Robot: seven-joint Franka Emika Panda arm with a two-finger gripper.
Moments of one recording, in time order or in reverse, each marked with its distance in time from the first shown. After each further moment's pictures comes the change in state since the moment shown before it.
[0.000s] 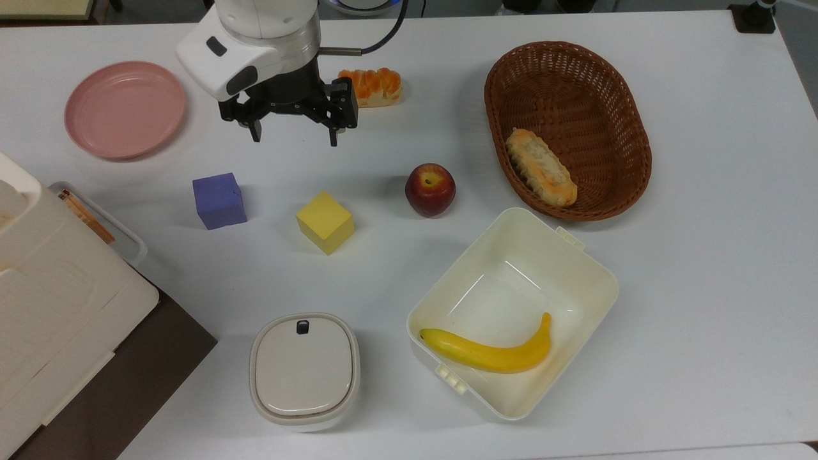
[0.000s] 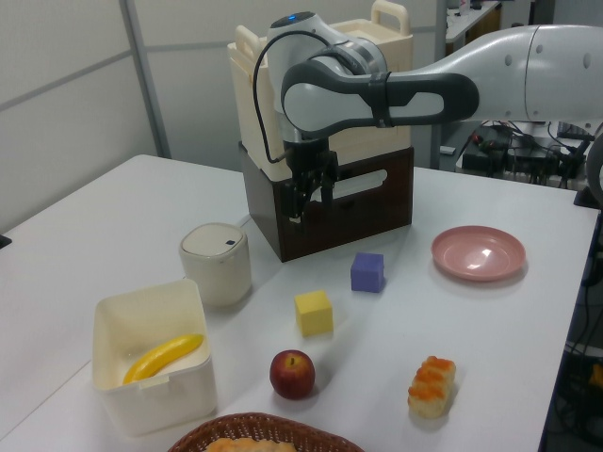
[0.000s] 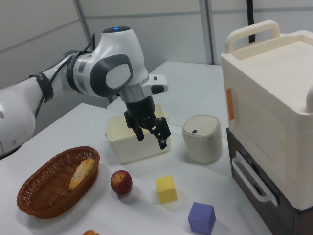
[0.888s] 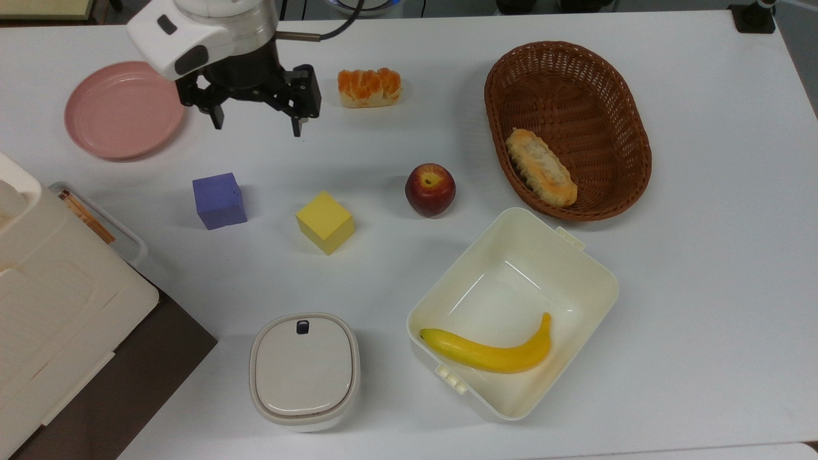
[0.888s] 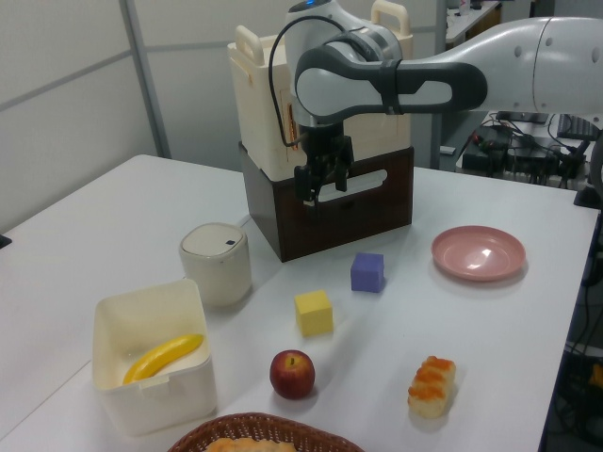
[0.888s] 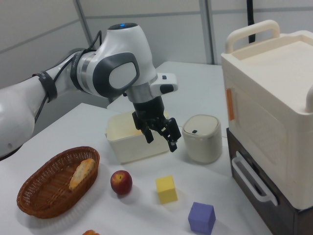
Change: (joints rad) arm -0.003 -0.023 -0.074 0.000 0.007 -0.001 -0.045
